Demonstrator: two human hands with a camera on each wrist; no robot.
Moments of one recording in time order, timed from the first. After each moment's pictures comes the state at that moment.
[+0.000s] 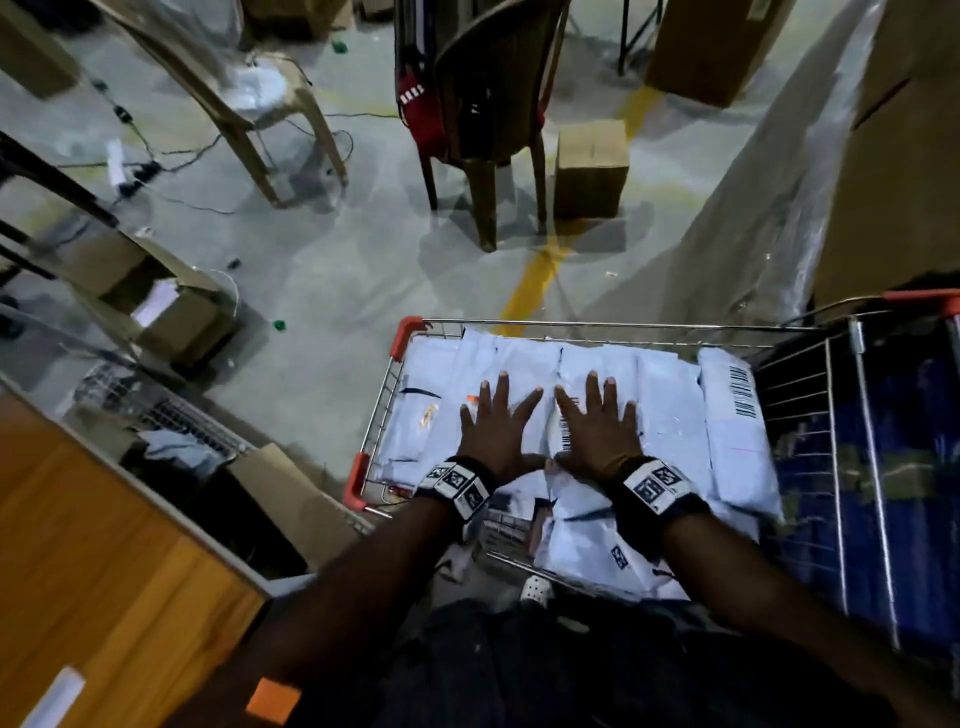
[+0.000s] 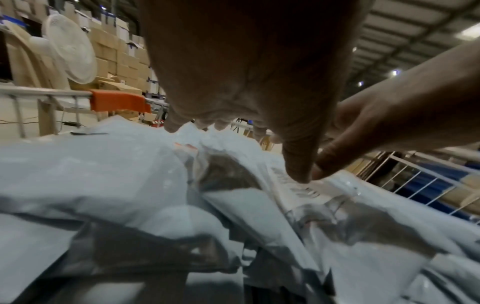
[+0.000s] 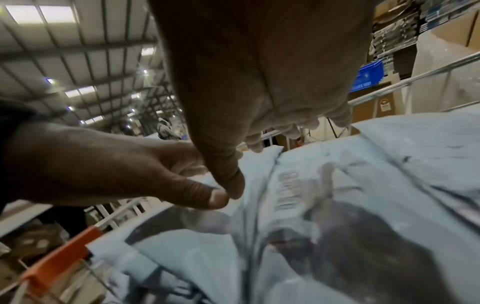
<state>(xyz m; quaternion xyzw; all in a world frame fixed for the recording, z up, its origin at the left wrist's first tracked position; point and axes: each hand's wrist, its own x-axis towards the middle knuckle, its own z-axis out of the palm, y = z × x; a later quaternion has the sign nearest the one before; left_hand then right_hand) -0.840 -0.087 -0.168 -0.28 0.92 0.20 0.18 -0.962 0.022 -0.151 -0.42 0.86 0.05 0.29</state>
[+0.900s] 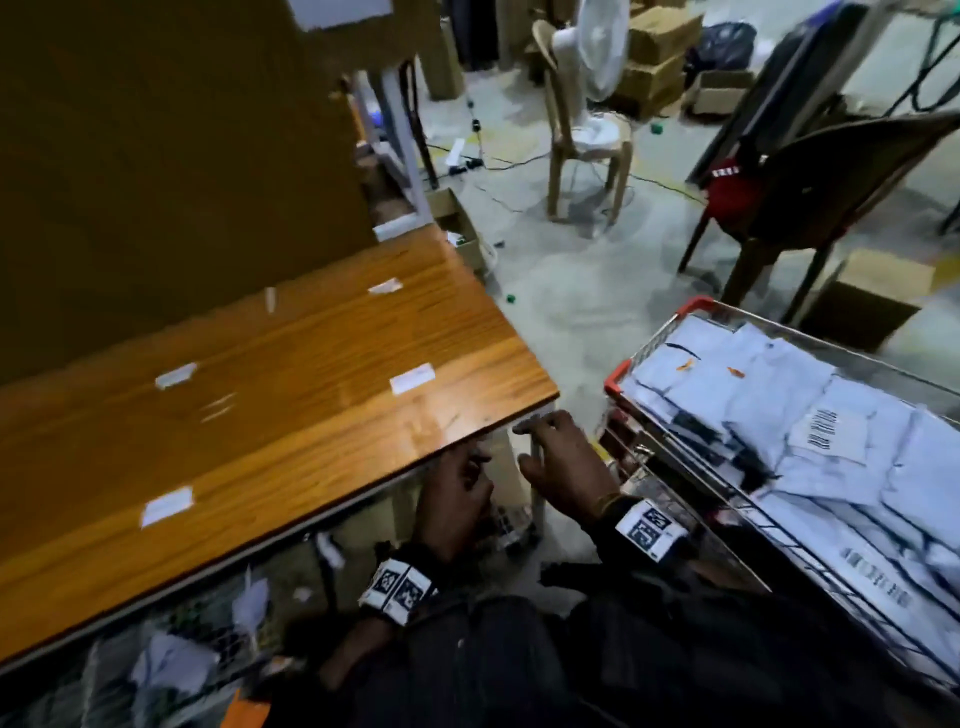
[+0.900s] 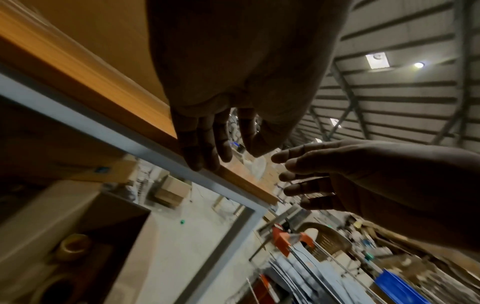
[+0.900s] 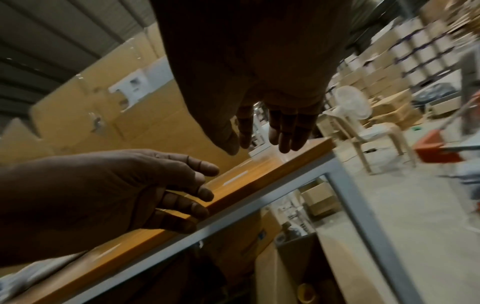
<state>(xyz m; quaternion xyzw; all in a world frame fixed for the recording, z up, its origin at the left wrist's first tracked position) -0.399 0.061 -0.088 -0.62 0.64 0.36 -0.29 -0.574 0.054 -0.054 -0.68 0.65 -0.18 0.29</state>
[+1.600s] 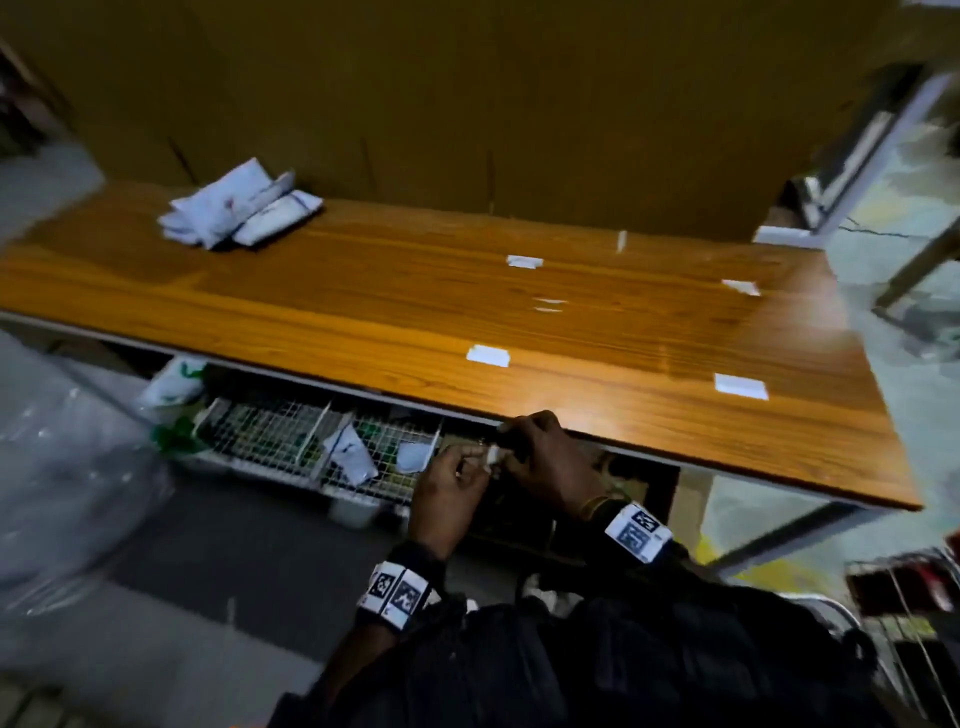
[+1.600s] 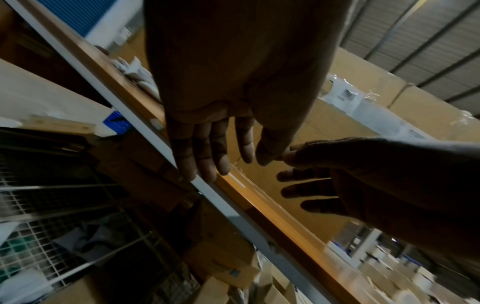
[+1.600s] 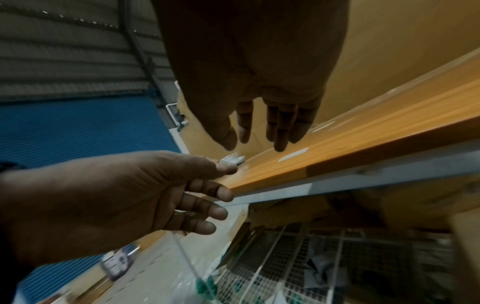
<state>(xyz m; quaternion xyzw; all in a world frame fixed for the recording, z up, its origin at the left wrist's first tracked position) -0.121 0.239 -0.081 -0.78 0.36 0.25 -0.45 -0.241 0.122 -0.041 -0.88 0.35 -0.06 0.32</state>
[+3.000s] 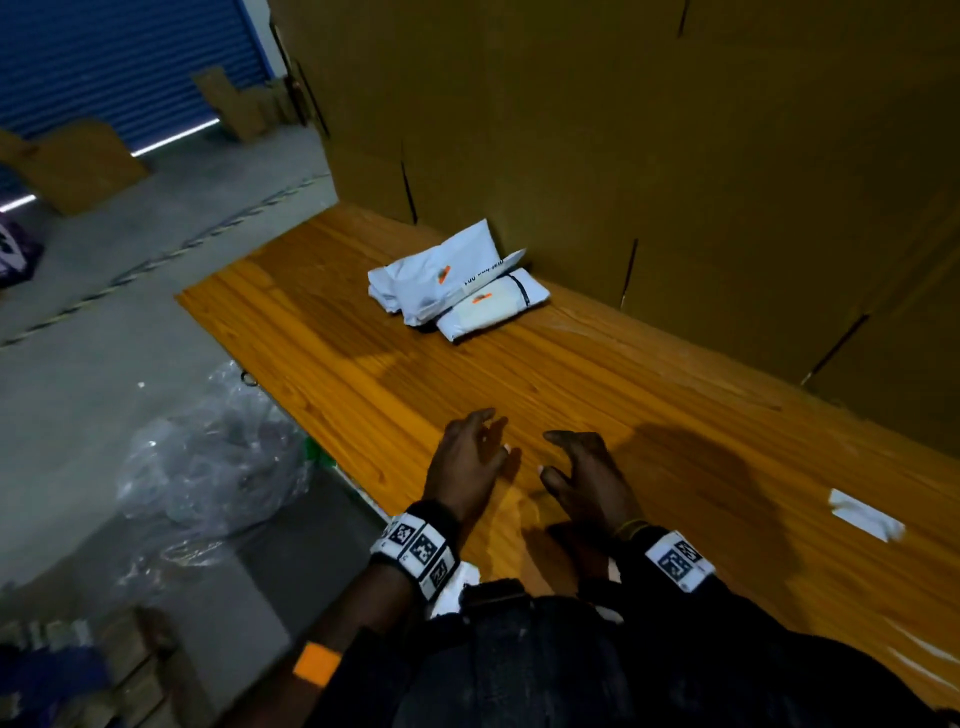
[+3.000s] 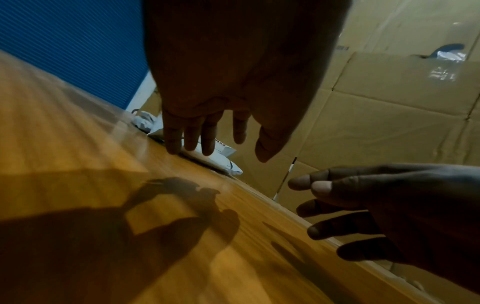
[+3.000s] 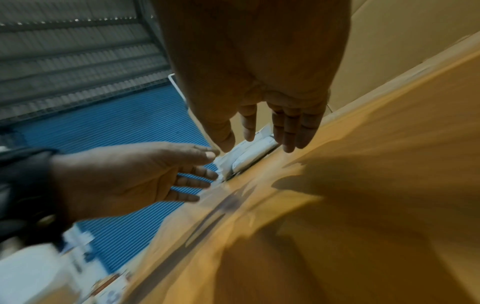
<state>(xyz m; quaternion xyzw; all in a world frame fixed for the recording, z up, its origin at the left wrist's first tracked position) 0.320 0.119 -0.060 -0.89 0.25 0.11 -0.37 0.213 -0.038 -0.085 -0.89 0.22 -0.03 0.40</state>
